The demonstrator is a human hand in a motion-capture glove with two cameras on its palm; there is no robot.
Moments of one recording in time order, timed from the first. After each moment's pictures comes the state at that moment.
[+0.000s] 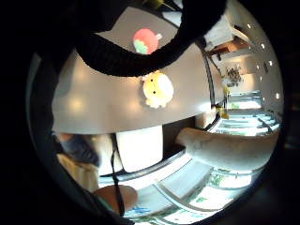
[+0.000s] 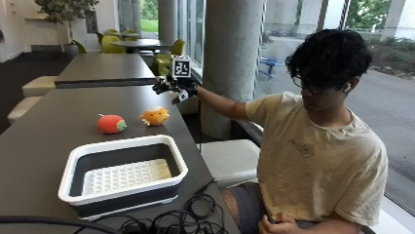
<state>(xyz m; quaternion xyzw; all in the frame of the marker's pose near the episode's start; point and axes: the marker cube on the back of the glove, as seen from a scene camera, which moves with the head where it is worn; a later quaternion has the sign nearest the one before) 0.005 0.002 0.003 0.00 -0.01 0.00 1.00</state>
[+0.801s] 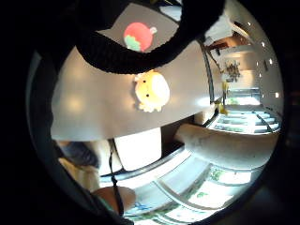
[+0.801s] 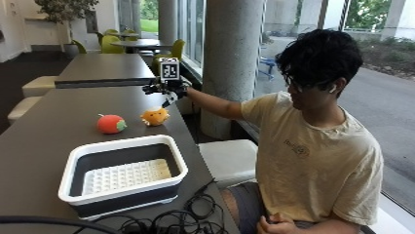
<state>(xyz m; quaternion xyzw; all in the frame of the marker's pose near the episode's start) 0.033 -0.051 0.030 -0.02 -0.02 -0.01 1.00</state>
